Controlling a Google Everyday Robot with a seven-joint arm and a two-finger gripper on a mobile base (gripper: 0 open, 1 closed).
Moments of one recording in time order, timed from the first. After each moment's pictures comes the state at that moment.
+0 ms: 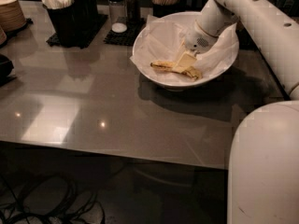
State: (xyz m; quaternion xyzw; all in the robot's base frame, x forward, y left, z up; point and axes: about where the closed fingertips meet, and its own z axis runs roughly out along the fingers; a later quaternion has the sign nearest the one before) arm 0.687 -0.106 0.833 -0.64 0.74 0.13 0.19
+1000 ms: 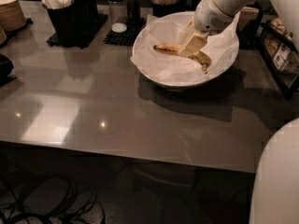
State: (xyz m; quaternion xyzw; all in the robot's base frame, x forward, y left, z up) arm 0.662 -0.108 0.911 -0.66 0.70 0.10 0.24
